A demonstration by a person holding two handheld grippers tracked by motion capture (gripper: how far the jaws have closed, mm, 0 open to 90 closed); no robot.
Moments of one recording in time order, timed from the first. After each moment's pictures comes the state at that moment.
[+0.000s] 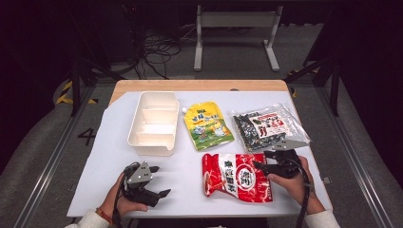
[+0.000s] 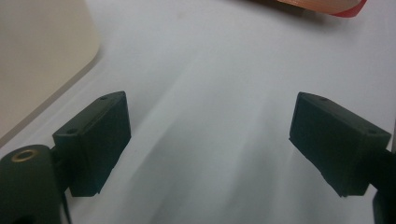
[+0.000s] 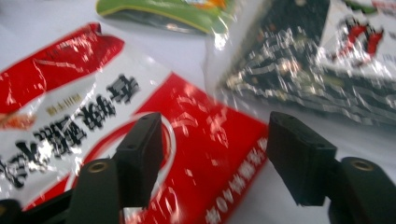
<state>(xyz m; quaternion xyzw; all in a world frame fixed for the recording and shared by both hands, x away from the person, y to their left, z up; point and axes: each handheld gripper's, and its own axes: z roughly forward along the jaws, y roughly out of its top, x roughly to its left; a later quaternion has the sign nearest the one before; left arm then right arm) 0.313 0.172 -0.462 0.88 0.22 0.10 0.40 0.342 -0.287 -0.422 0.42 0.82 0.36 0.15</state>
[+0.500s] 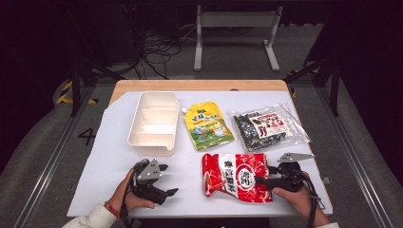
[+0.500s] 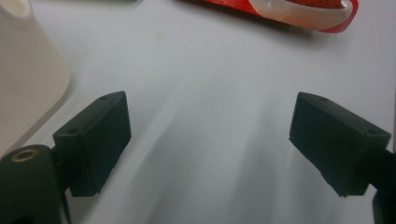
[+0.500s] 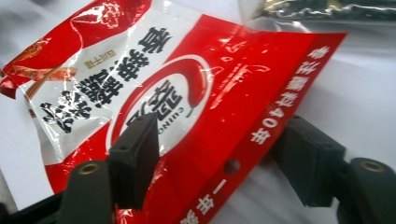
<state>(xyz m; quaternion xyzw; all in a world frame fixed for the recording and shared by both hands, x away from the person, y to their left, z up) 0.324 0.152 -0.459 0.89 0.19 0.08 0.41 0.319 -0.298 -0.450 0.44 0.80 0.39 0.06</state>
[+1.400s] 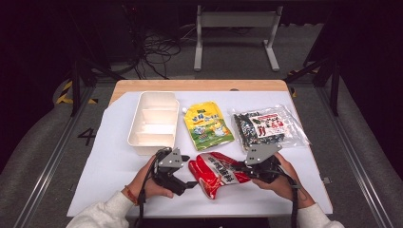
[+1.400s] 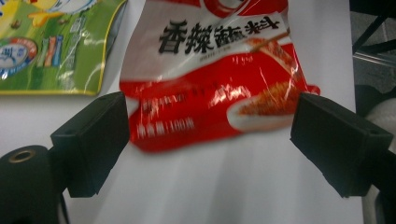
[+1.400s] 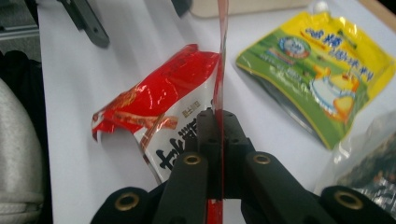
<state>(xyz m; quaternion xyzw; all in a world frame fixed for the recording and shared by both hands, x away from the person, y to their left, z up) 0.347 0.093 -0.428 0.89 0.13 0.05 0.43 0.326 -0.208 -0.379 0.15 0.90 0.37 0.15</state>
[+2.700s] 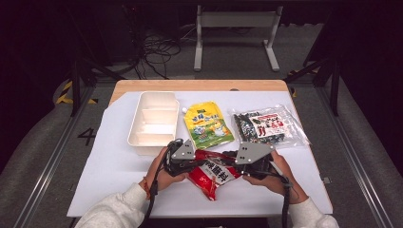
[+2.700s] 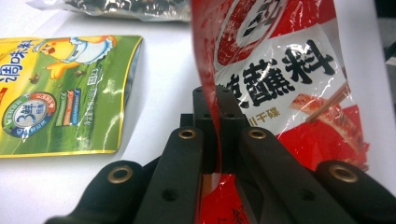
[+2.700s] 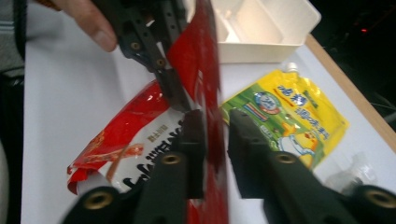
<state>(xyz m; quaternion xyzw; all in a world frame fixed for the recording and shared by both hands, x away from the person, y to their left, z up) 0.365 0.070 -0.419 0.88 0.12 0.08 0.45 0.320 -0.184 -0.351 0.11 0.89 0.38 0.23</state>
